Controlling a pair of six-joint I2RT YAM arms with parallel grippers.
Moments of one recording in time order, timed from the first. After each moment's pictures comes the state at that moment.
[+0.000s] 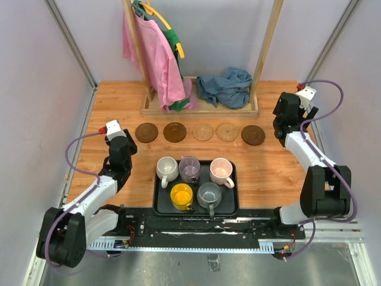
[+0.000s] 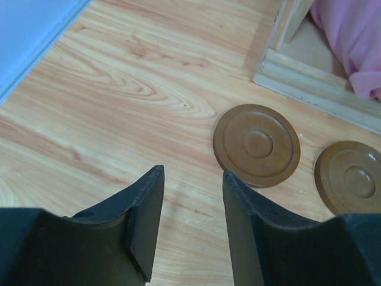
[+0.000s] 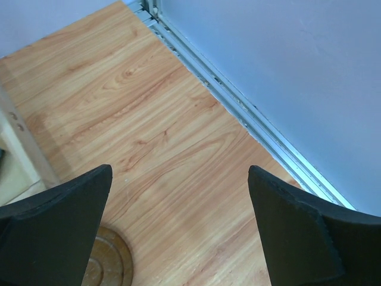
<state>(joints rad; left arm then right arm) -0.23 0.98 0.37 0.34 -0.56 -0.30 0.04 1.43 0.97 0.08 0.70 0.22</state>
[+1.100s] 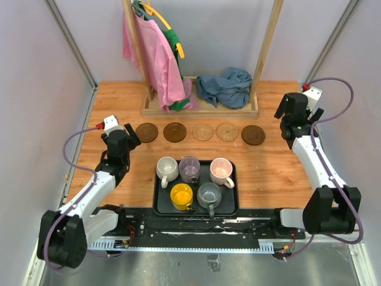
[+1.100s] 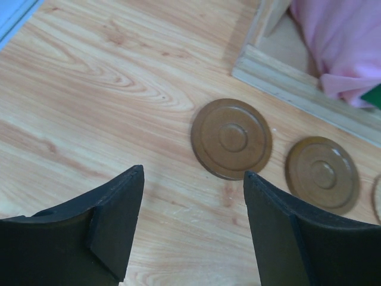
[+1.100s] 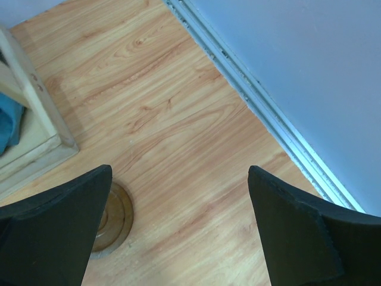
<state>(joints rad) -0.20 1.03 0.48 0.16 -0.48 -0.41 0.02 1.31 1.04 -0.22 0.60 0.27</state>
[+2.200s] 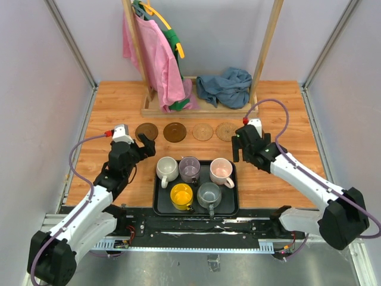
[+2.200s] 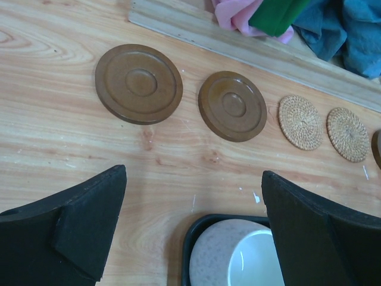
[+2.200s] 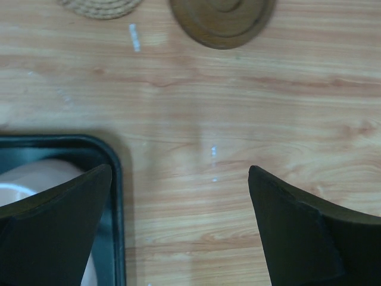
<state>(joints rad) -0.35 0.78 0.39 0.07 -0.26 -0.50 0.55 1.18 0.84 -0.61 0.50 0.36</state>
